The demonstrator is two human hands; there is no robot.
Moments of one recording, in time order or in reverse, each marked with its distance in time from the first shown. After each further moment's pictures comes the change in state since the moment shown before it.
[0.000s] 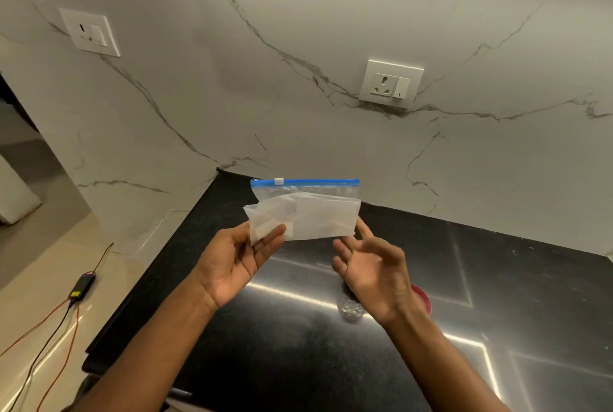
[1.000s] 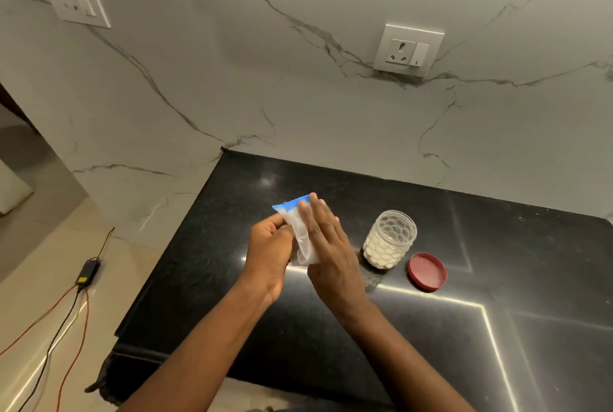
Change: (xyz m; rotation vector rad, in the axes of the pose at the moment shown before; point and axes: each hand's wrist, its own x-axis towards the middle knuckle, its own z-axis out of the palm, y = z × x) left_hand 0.005 -0.039 -0.010 0.727 0.224 0.340; right_hand 0.027 0.113 0.035 -1.830 0.206 -0.681
